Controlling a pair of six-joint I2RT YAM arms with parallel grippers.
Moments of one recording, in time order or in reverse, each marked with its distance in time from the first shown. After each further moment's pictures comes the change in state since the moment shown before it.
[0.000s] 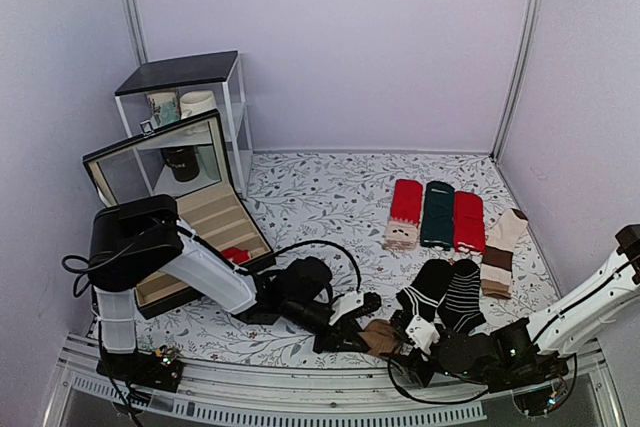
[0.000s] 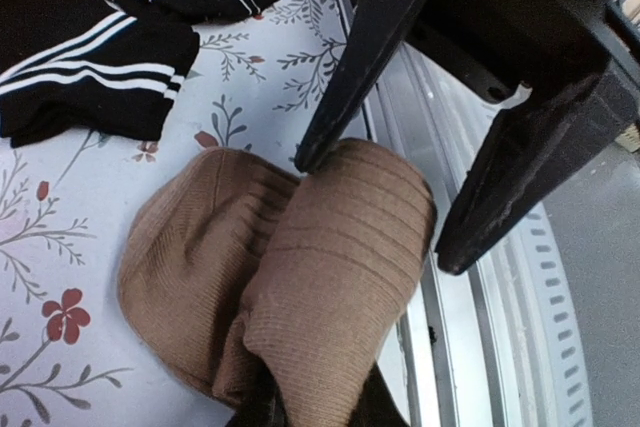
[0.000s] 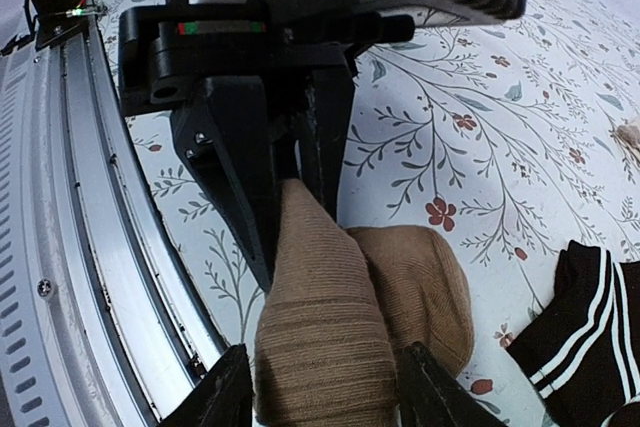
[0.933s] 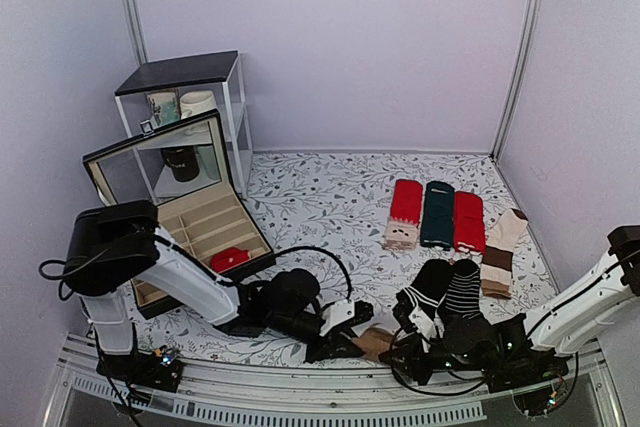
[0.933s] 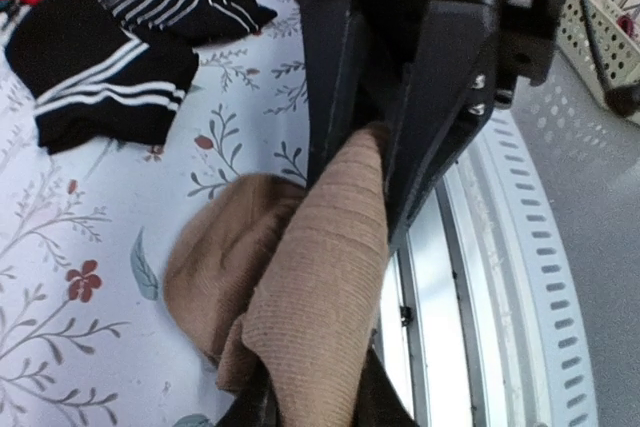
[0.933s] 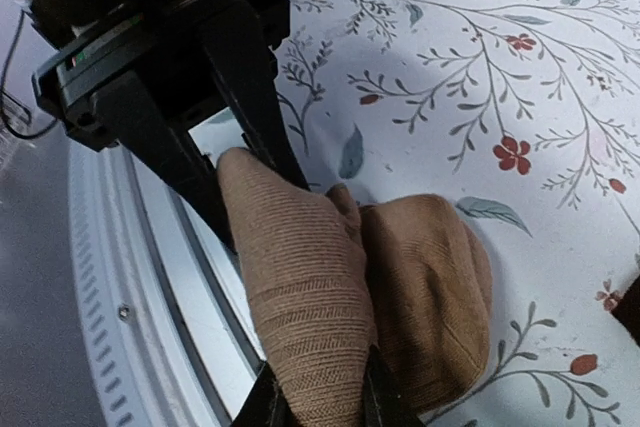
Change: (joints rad) left arm -0.050 -0.105 -0.107 0.078 -0.143 0.024; right arm -0.134 0.046 -0.064 0.148 -0.302 0.232
